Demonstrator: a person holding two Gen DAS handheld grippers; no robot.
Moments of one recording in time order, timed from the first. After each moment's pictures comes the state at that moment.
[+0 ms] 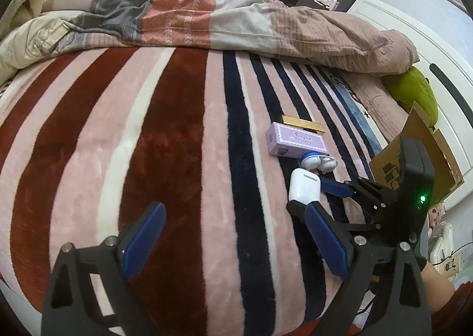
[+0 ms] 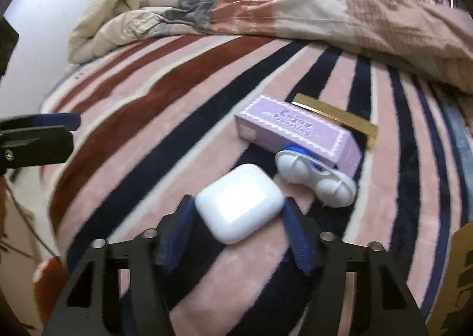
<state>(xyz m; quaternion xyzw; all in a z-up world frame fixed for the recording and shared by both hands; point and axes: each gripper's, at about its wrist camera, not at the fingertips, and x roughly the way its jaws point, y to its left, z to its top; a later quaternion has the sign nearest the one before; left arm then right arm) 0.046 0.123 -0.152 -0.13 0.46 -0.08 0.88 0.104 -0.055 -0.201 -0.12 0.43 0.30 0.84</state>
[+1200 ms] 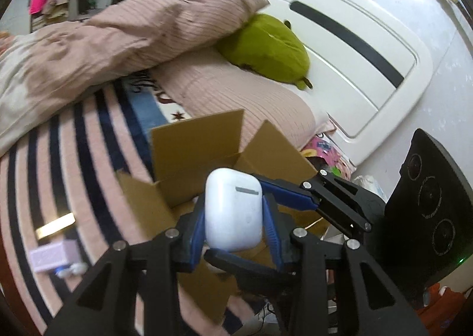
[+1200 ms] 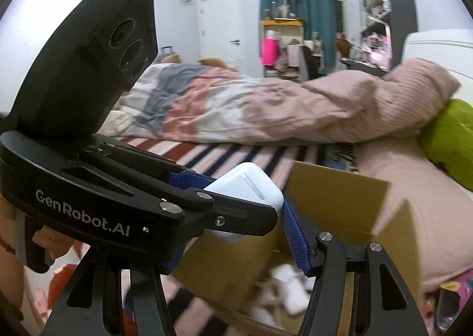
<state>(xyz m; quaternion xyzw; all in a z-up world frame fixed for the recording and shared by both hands) 0.120 -0.192 -0.020 -0.04 0.44 -0.38 0.81 0.061 -0.270 -0.025 -0.06 0.28 0.24 0.93</state>
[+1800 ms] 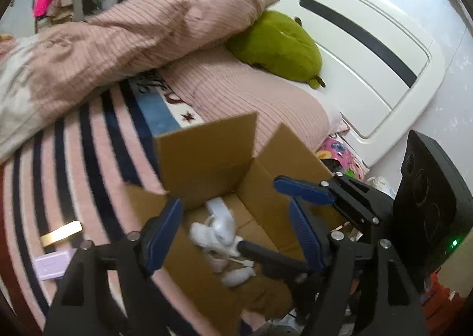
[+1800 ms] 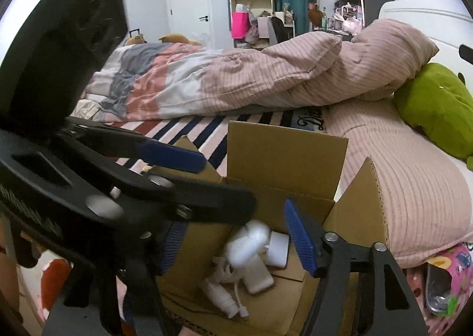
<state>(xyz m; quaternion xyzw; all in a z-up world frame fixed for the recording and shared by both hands) 0.128 -0.184 -0.021 -0.03 0.44 -0.35 0.83 0.076 -0.303 -0.042 -0.05 0.34 0.19 0.92</state>
